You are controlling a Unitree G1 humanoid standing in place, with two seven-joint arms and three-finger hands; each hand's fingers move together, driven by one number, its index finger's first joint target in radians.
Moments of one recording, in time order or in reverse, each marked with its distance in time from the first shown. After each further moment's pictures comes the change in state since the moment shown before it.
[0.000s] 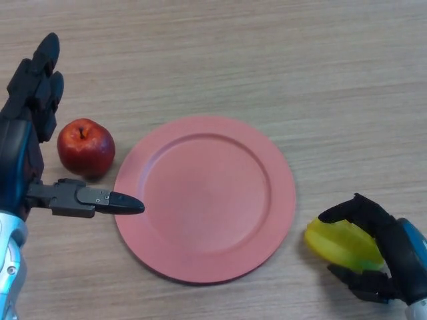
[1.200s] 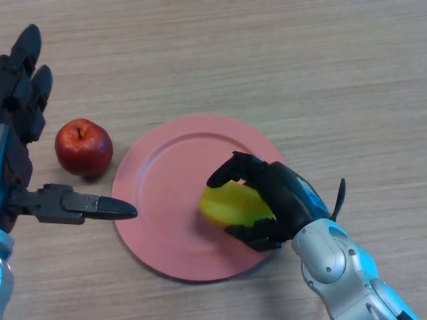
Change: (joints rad) left arm 0.054 -0.003 0.049 -0.122 -0.087 0.026 0.000; right arm -0.448 0.016 0.466 0.066 0.092 0.434 -0.047
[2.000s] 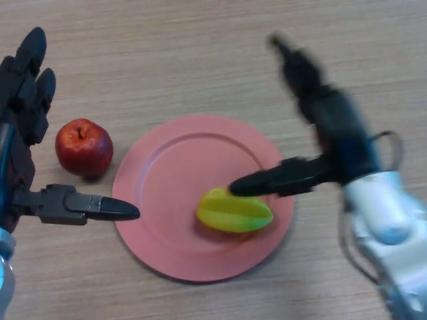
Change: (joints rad) left arm -0.002 -0.002 -0.006 -0.016 0.012 0.057 -0.001; right arm -0.013 0.002 -0.298 -0.316 0.310 -0.039 -0.027
